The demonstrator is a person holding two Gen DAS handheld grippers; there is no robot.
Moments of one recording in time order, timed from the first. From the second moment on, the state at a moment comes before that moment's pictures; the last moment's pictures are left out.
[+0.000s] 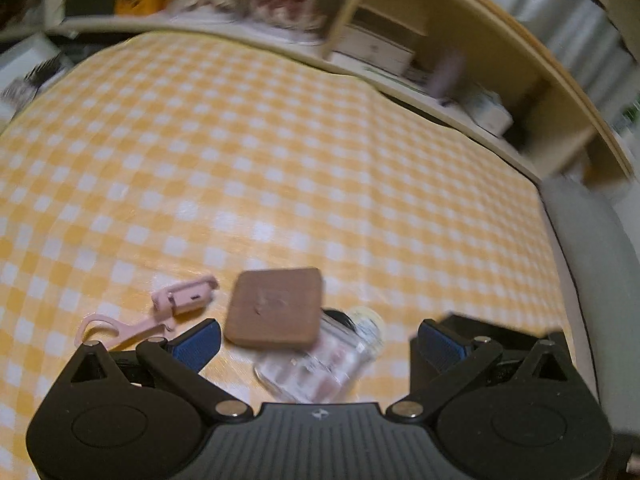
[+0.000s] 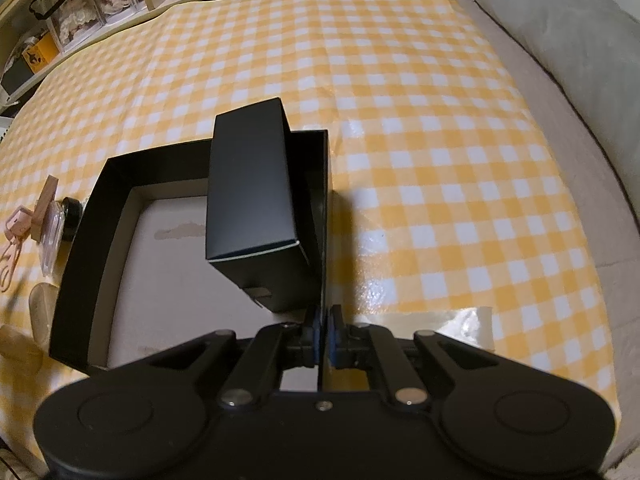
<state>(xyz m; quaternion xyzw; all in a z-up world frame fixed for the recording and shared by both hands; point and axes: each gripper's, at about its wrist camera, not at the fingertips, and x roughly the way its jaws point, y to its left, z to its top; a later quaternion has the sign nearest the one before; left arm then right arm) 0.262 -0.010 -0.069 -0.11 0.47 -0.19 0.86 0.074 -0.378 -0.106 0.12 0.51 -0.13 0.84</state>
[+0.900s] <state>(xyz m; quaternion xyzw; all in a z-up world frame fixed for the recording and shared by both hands) 0.331 -0.003 -0.146 -0.13 0.51 -0.25 0.81 0.096 -0.384 -0.144 0.11 0.53 -0.12 0.83</state>
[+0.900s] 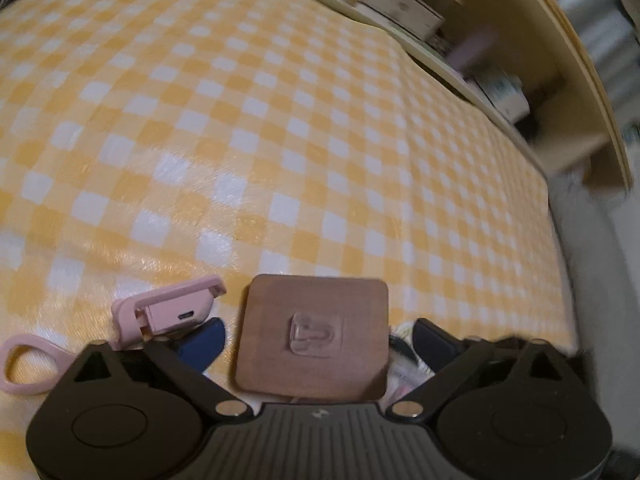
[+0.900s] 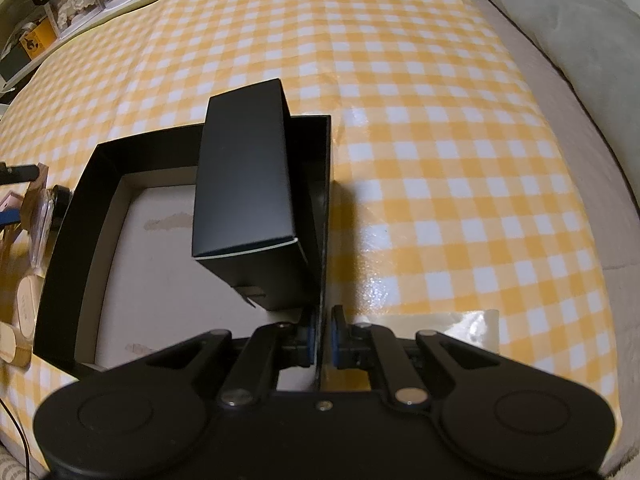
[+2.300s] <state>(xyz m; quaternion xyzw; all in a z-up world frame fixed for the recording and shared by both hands) 0.204 -0.197 -0.083 -0.03 0.53 -0.32 0.78 0.098 -0.380 -0.147 0.09 0.54 -0.12 0.83</state>
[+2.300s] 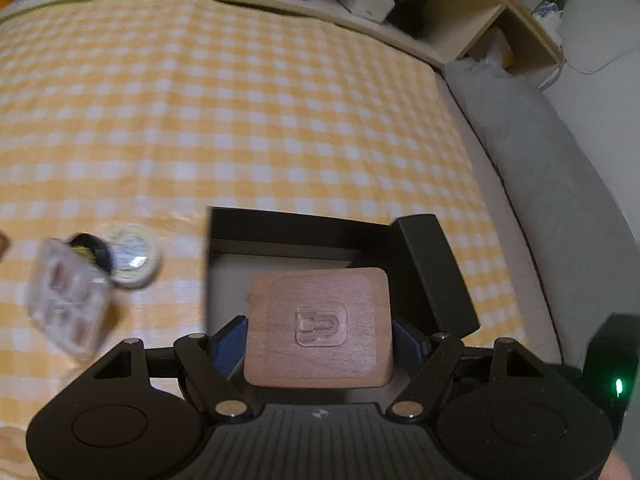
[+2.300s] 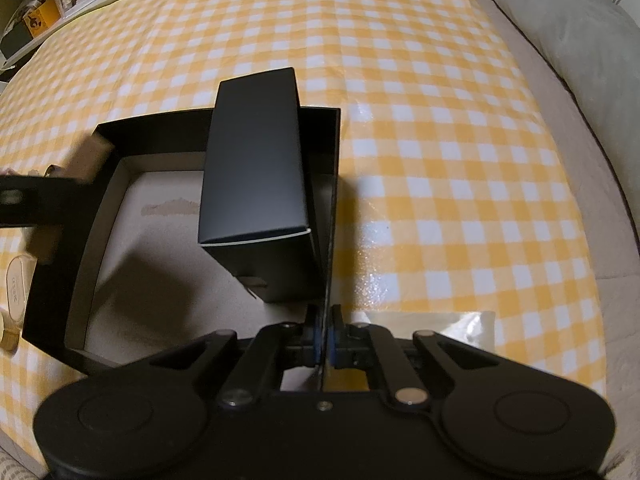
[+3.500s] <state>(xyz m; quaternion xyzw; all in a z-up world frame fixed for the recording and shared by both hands) 0.189 -0.189 -0.082 0.03 0.47 -0.34 0.81 0.096 -0.380 -0.144 0.08 0.53 -0.11 0.83</state>
